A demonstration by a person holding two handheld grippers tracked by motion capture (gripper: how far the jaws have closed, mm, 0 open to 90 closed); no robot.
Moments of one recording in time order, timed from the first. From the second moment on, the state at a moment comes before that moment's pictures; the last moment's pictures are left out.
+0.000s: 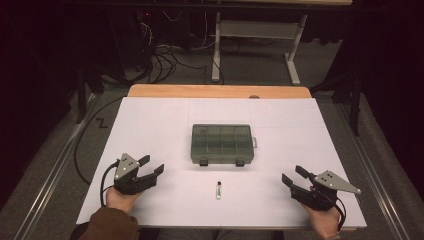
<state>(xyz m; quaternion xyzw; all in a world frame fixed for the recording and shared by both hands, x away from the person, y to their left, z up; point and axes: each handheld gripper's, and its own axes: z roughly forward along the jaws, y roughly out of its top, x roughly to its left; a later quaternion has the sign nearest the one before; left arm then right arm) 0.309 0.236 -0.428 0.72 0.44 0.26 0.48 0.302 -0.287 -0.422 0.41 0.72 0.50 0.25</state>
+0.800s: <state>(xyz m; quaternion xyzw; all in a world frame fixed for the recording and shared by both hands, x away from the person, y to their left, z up) 0.310 0.234 -0.428 0.72 0.43 0.25 0.48 0.301 -0.287 -0.420 0.42 0.71 0.51 0.25</state>
